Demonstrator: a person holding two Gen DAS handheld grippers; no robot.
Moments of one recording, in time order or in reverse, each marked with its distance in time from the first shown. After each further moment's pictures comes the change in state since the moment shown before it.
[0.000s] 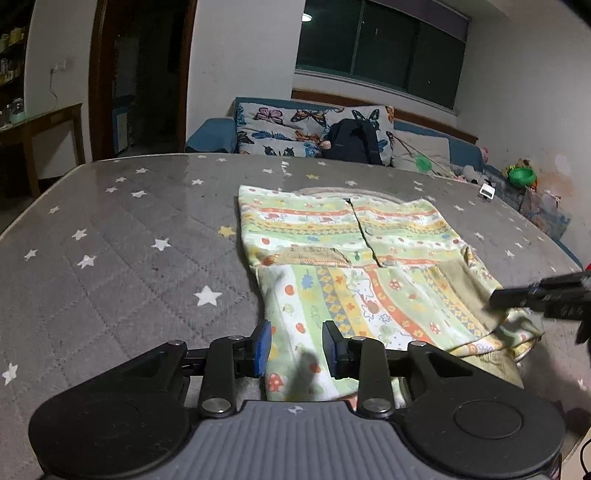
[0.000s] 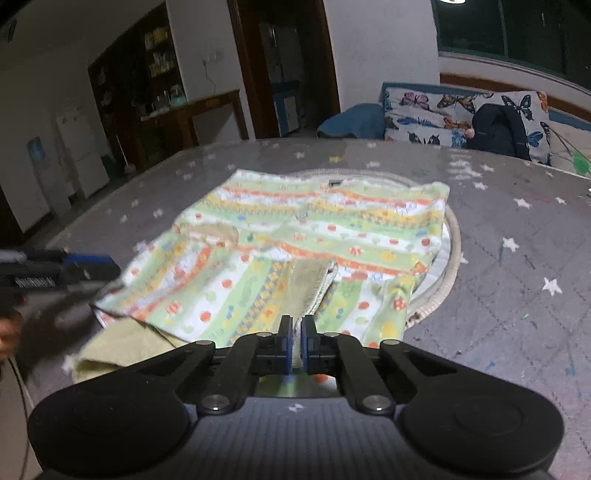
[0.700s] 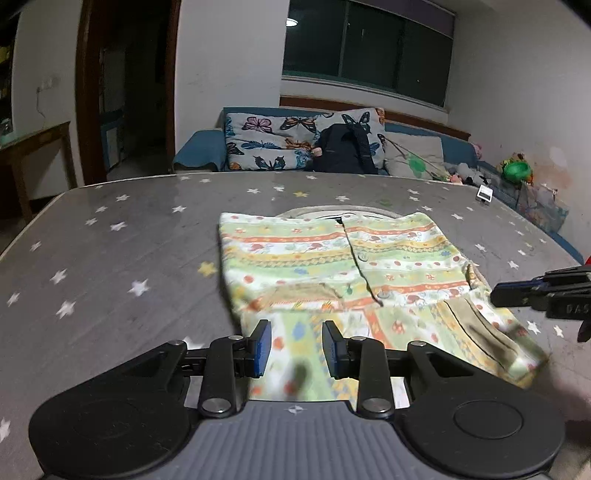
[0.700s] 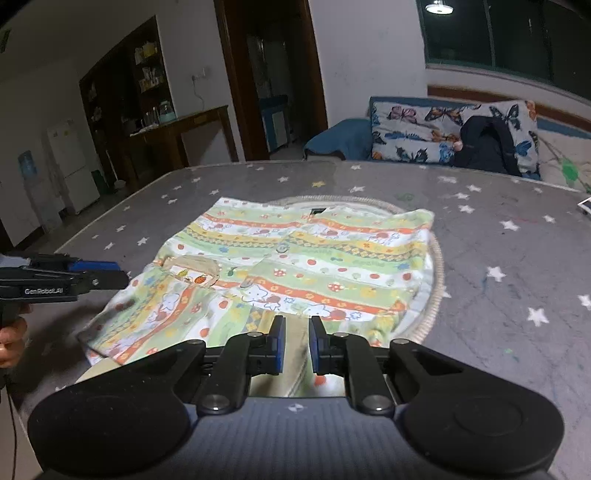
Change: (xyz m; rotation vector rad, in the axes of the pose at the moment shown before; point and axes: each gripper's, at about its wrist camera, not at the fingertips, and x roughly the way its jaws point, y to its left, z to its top) left arm 0.036 -0.014 0.036 0.041 -0.015 -0.004; right arm 0.014 -0.013 0.024 0.017 -0.029 -0.029
